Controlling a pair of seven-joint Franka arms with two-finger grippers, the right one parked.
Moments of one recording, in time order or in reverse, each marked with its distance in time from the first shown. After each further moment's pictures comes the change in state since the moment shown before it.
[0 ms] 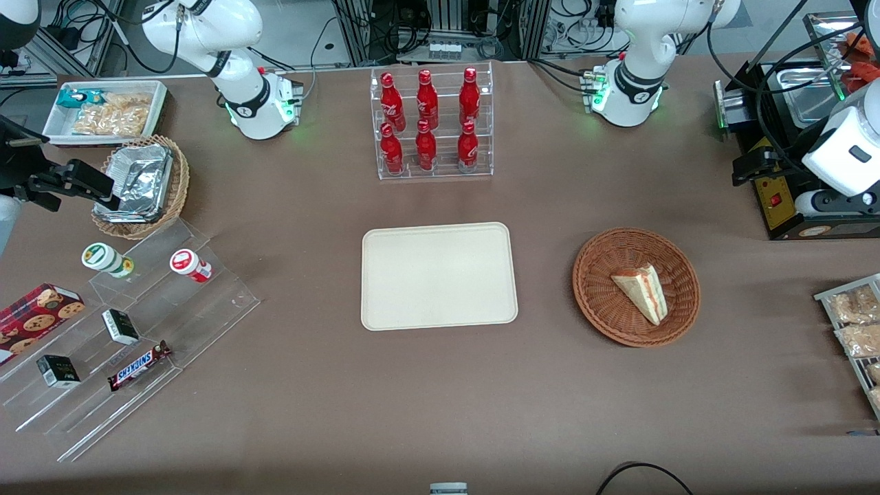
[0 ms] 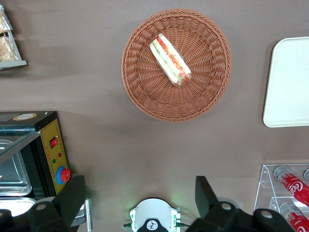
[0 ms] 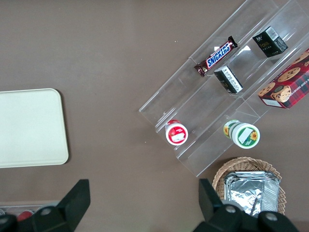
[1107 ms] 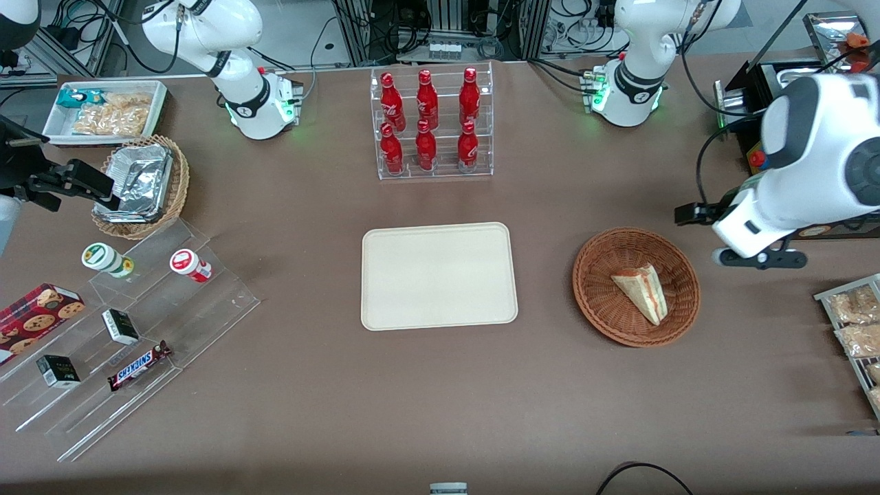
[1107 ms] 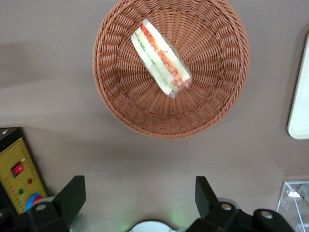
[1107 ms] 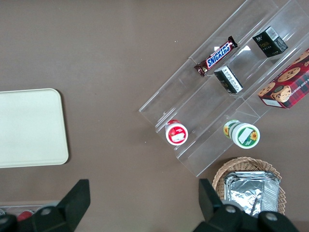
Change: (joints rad) arm -0.033 0.075 -0.016 -0.317 0.001 0.330 -0.027
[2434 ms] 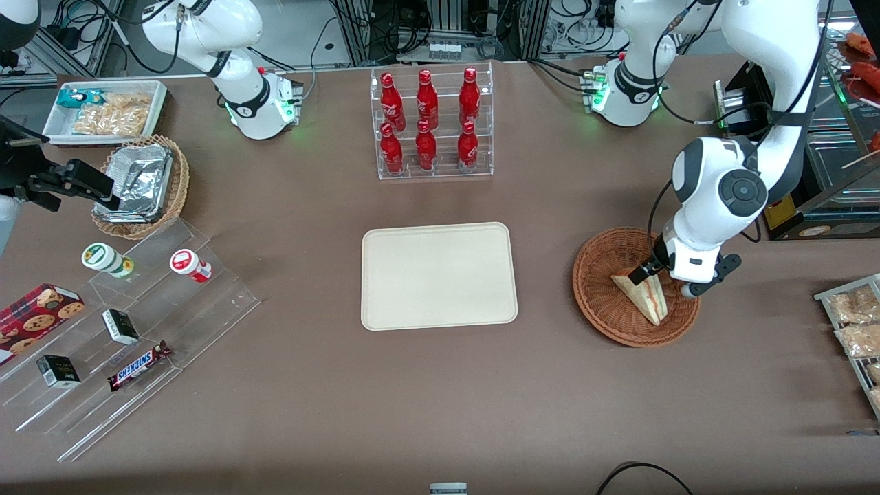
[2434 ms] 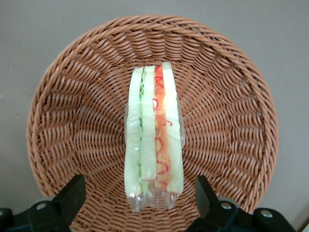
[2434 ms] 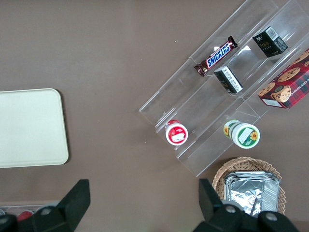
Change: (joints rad) arm -0.021 0.099 -0.022 -0.371 -0.002 0.740 -0.732
